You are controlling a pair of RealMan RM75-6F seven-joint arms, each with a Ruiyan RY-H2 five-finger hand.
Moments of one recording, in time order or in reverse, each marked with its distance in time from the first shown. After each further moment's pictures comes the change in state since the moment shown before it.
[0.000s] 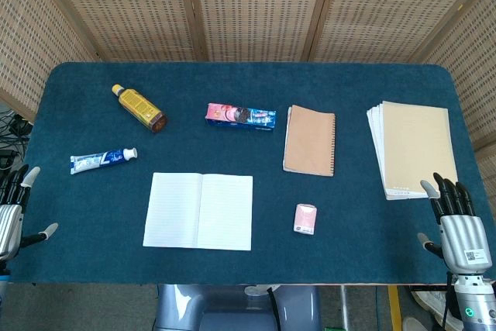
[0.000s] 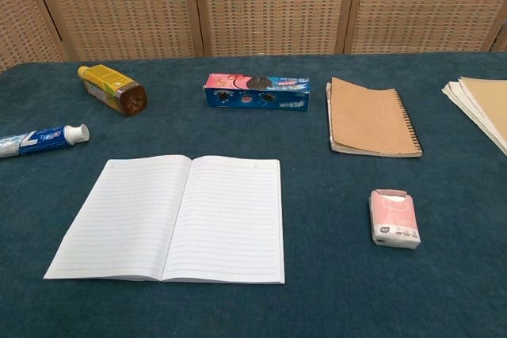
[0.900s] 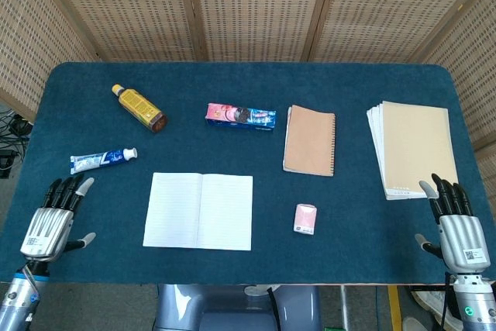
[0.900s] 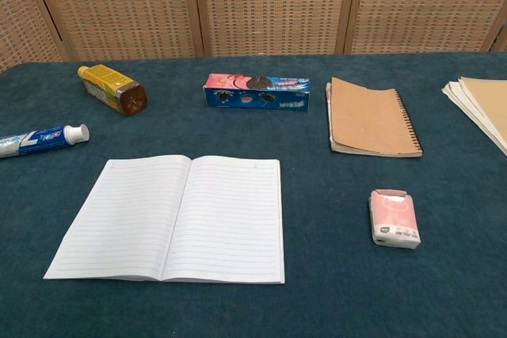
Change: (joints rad) left arm -0.064 -0.083 0.058 -0.043 0.095 -0.101 0.169; right arm 0.003 0.007 -0.003 -0.003 0.011 -0.024 0.041
